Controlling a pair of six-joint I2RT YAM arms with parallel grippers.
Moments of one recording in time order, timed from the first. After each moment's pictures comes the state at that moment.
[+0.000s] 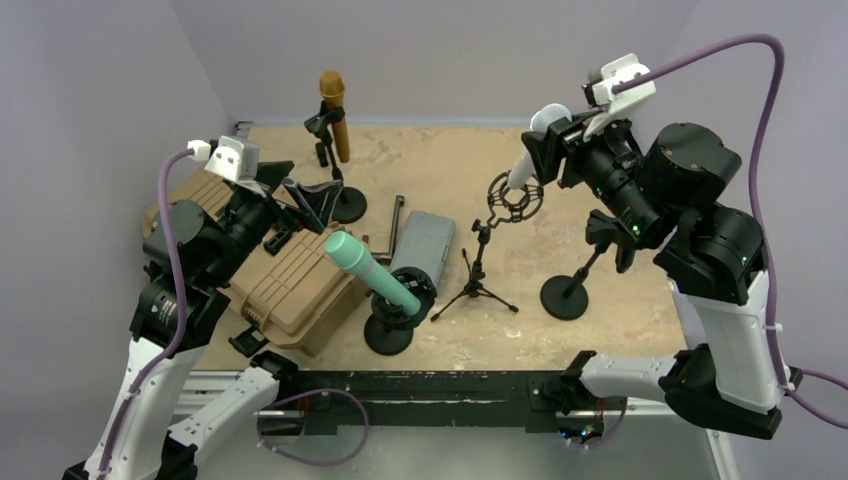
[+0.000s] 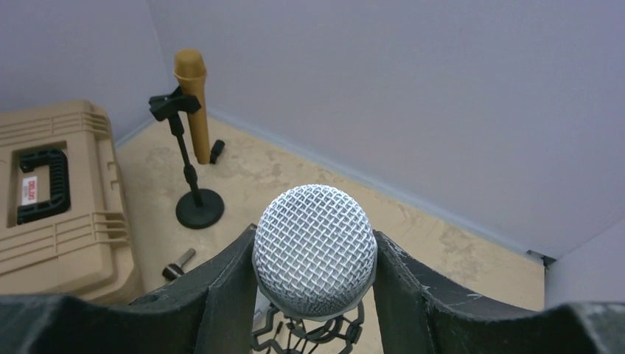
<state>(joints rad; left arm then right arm) -0.43 0.77 1.28 -0.44 0.07 -0.18 0.80 1.19 2.03 -0.87 0.39 -0.10</state>
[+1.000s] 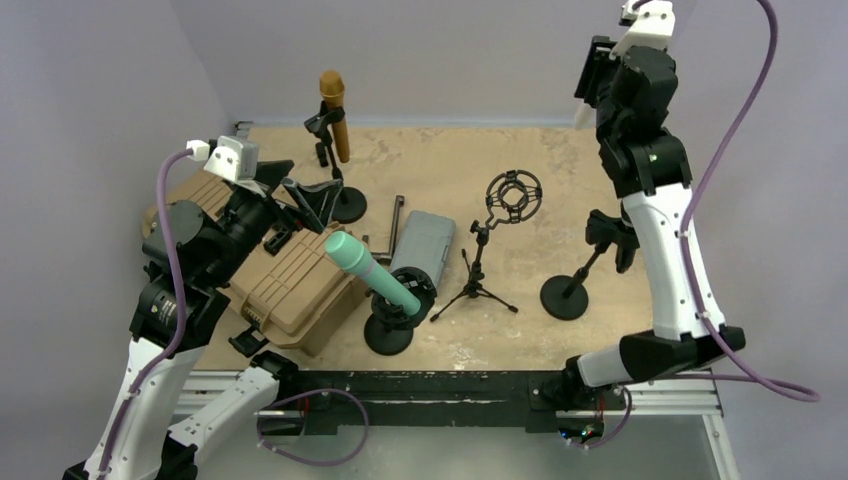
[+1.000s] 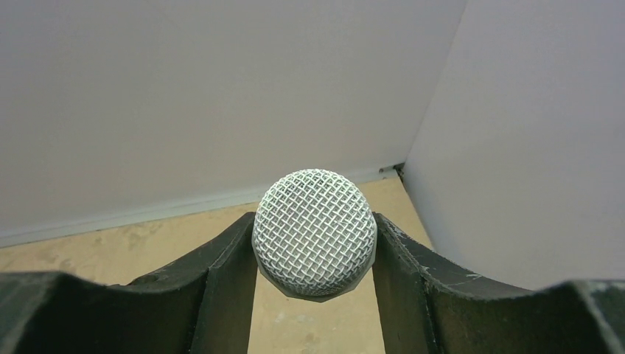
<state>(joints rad) -0.43 0.76 1.28 -0.43 0.08 -0.18 0.27 1.40 1.89 -0.47 0.52 -0.04</state>
